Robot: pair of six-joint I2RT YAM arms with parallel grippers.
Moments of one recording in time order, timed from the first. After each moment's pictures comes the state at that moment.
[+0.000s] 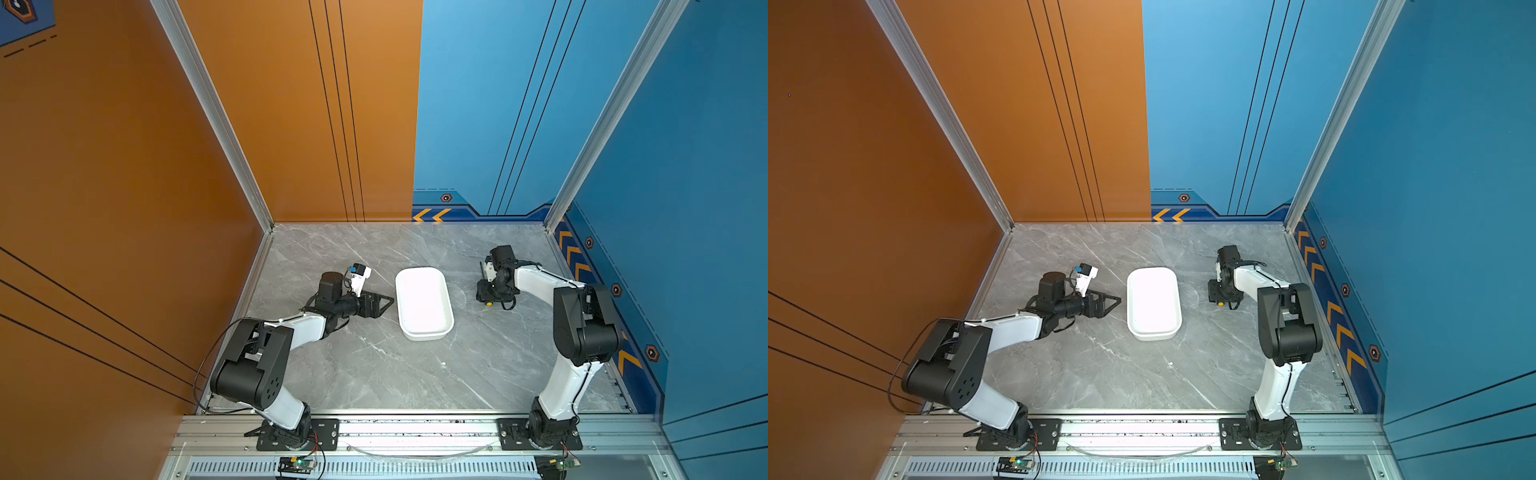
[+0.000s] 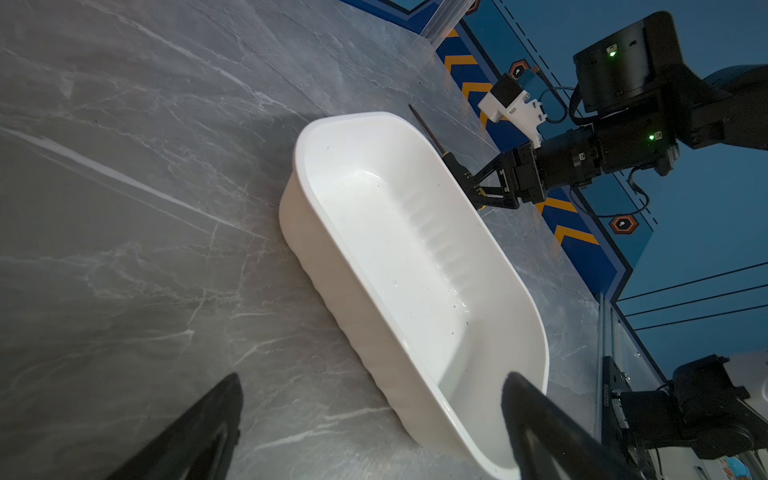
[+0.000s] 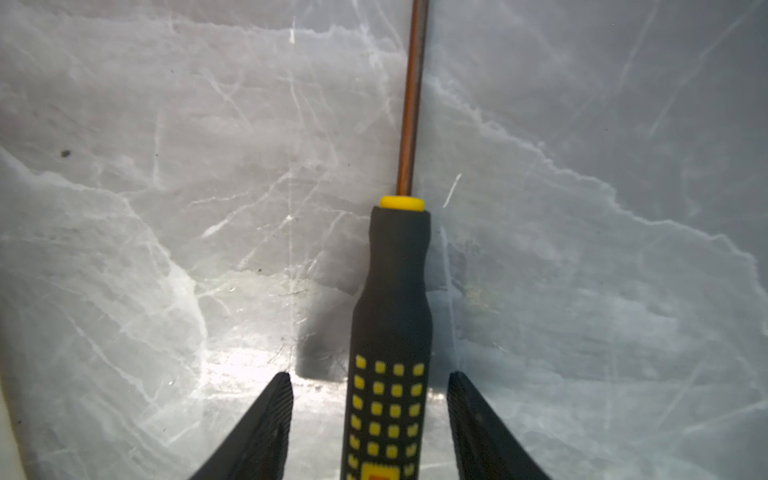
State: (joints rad) left arm -0.26 1.57 0.64 0.38 0.70 -0.31; right arm 0.12 1.87 1.19 -0.57 -0.03 0.10
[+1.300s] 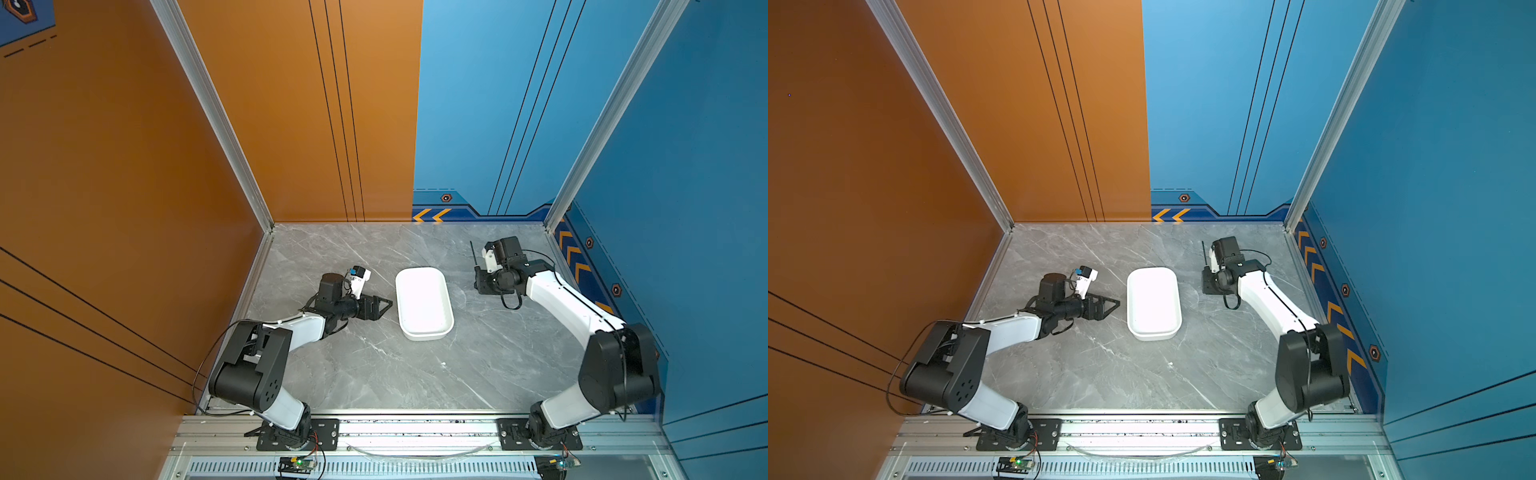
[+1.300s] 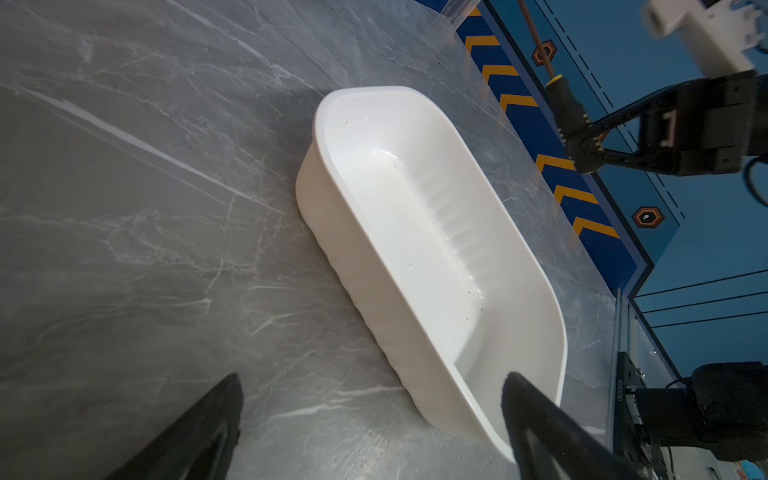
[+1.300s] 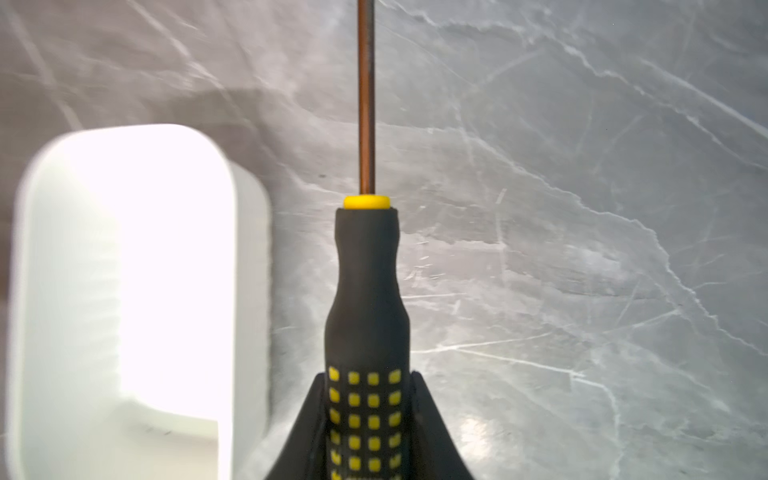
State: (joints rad) left arm -0.26 1.55 0.64 0.29 0.66 -0.28; right arm 0.28 1.50 1.18 -0.68 -0.07 0.24
